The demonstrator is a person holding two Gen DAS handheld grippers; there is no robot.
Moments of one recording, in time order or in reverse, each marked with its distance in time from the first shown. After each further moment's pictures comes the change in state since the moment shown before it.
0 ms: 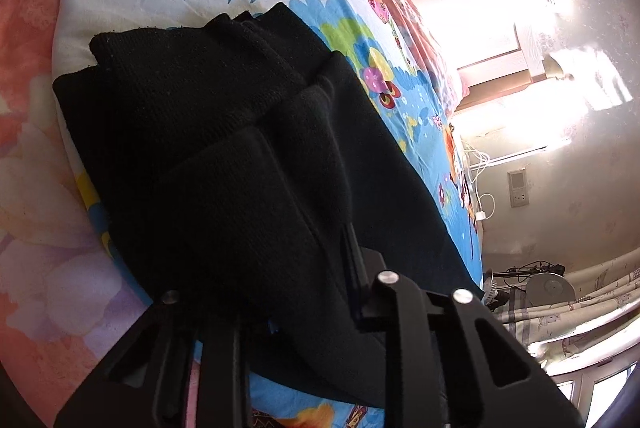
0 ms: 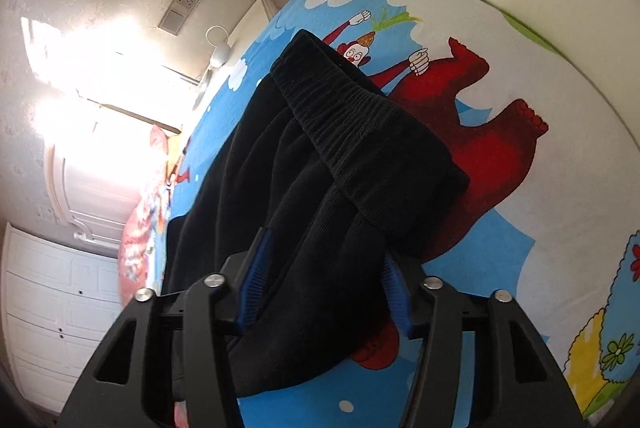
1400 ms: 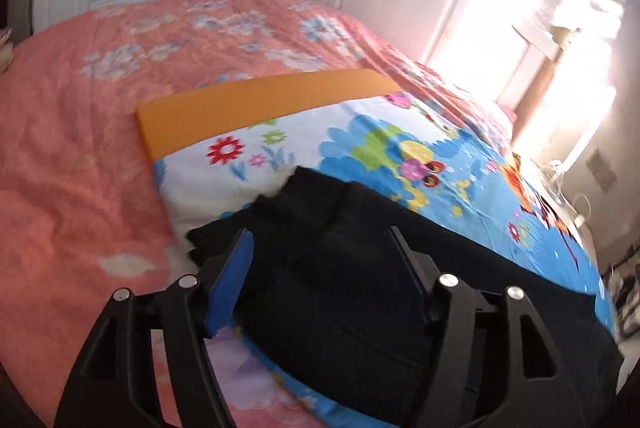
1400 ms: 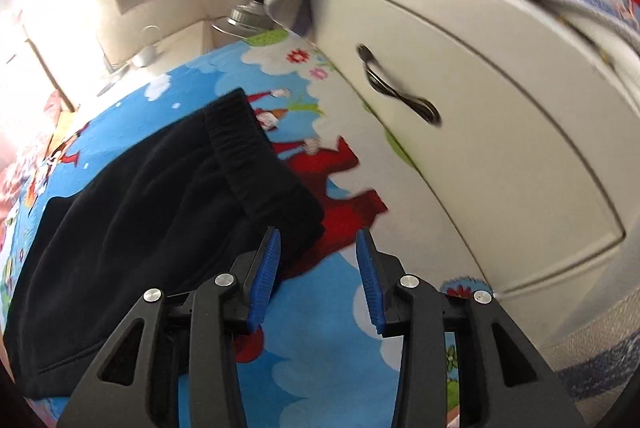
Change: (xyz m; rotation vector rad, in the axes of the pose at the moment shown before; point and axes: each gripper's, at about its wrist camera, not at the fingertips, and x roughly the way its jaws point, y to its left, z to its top) left arm -0.042 -0.087 -0.029 0.478 -0.401 0.361; right arm -0.045 0.048 -0.013 -0.342 -0.228 -0.498
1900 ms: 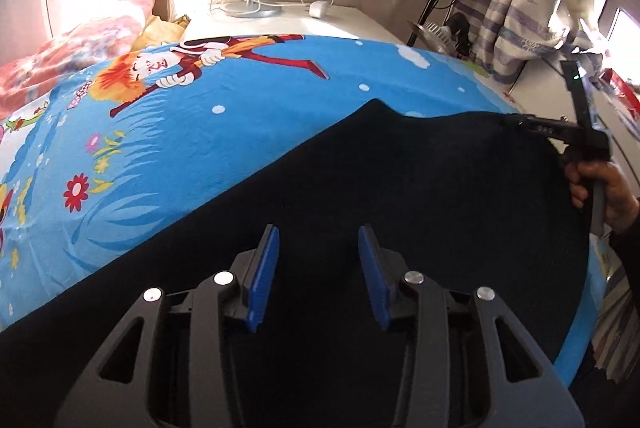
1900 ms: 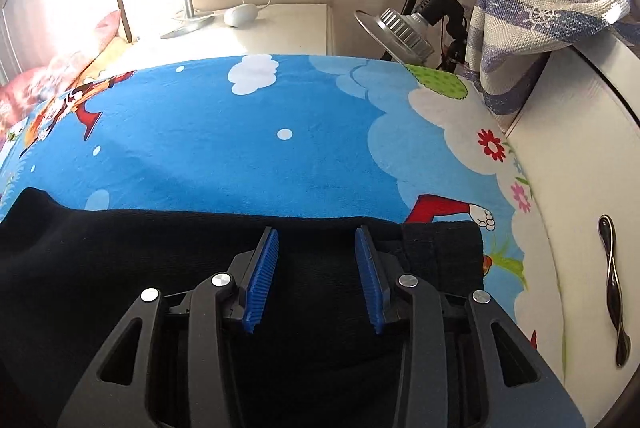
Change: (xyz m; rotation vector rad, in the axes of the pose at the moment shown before) left arm 0.105 -0.340 -0.096 0.769 0.340 -0.565; right arm 0.145 0.114 0.083 -0.338 -0.035 0.075
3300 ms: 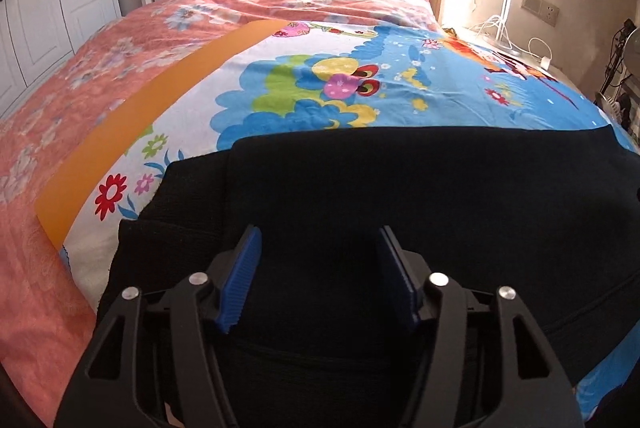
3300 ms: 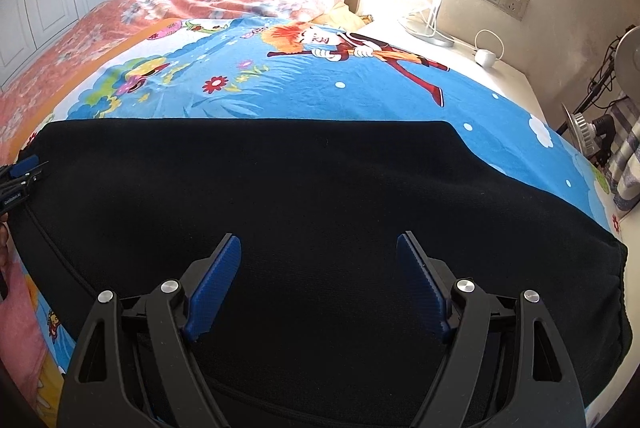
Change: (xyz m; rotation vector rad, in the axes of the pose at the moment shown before) left arm -0.176 0.235 -0.206 -0.365 -0.119 0.510; right arm -0.121 0.307 -0.080 -0.399 -0.020 0.276
